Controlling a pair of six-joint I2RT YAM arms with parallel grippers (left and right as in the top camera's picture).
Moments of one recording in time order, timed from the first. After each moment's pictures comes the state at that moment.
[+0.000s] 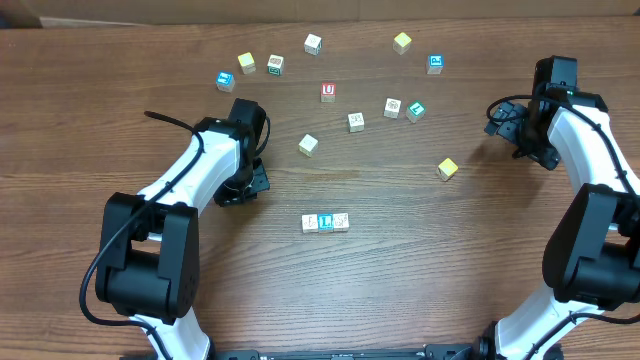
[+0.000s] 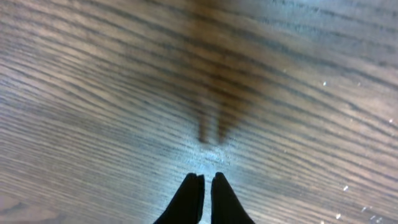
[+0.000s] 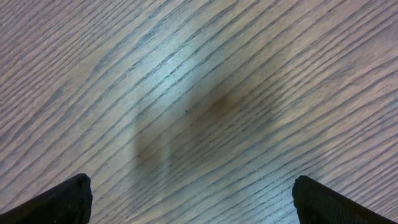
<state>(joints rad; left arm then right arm) -0.24 1.90 1.27 -0.95 -0.10 -0.57 -0.21 1.92 1.43 -0.79 0.11 0.41</state>
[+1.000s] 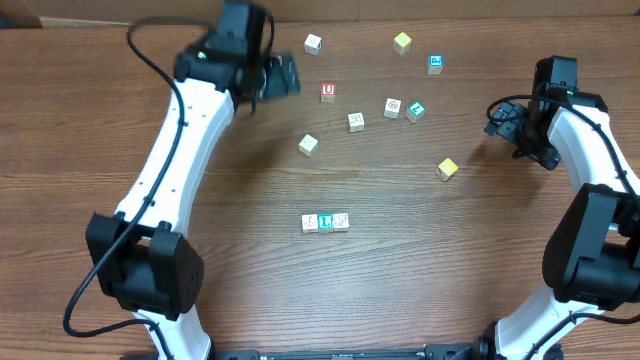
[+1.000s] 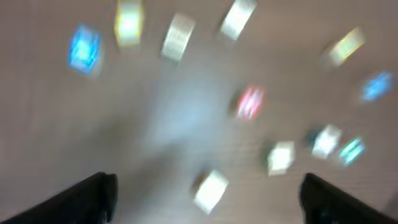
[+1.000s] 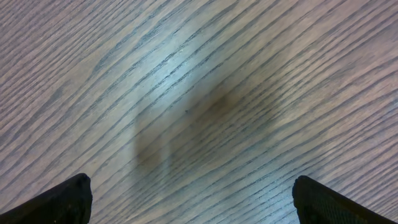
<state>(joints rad) -0.26 1.93 1.87 -0.87 0.00 -0.47 -0.21 1.92 1.43 -0.79 0.11 0.41</state>
